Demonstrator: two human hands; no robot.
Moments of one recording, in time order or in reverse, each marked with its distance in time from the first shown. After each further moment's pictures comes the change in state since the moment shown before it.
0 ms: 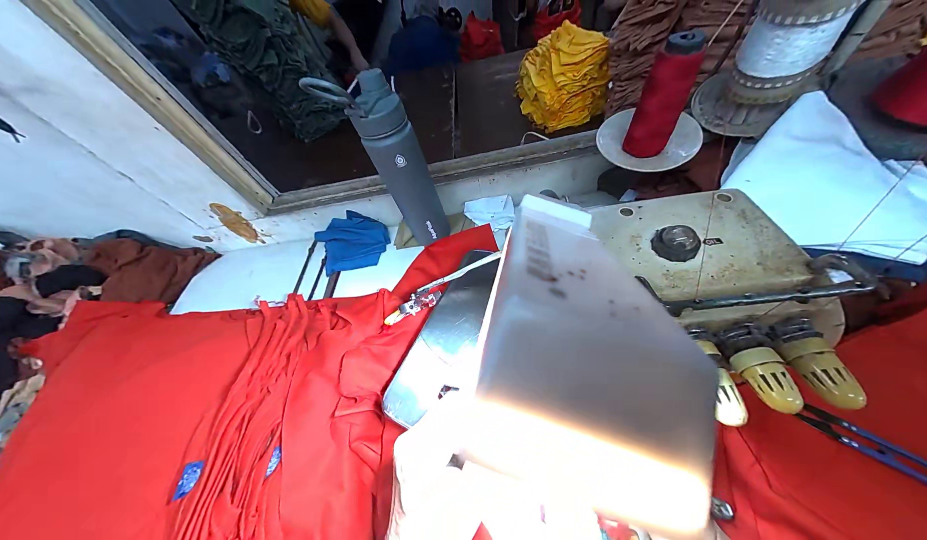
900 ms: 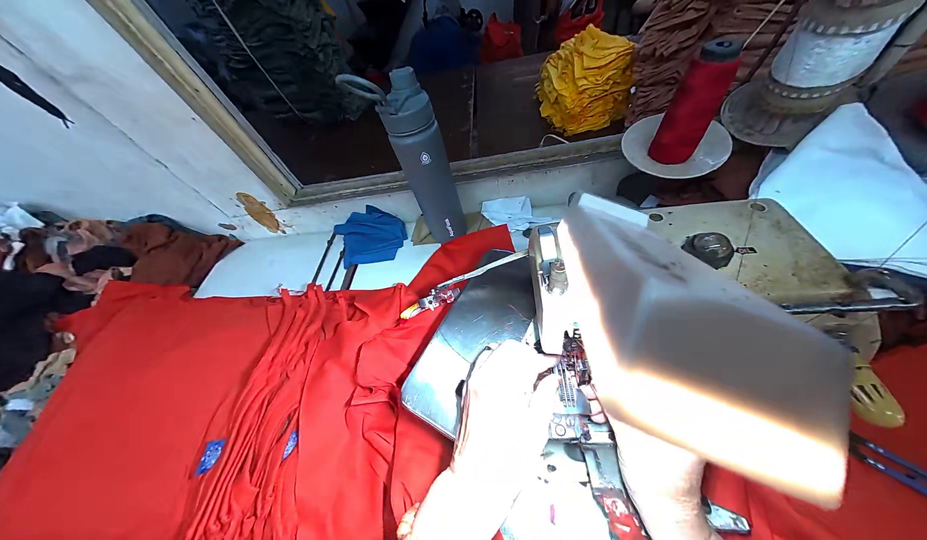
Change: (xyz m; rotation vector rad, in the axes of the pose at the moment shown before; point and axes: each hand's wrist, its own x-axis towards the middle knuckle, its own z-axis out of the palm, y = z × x) left_hand 0.030 -0.004 0.040 0.154 -0.066 0.022; right_hand 0.001 -0.002 0.015 0.118 0.001 0.030
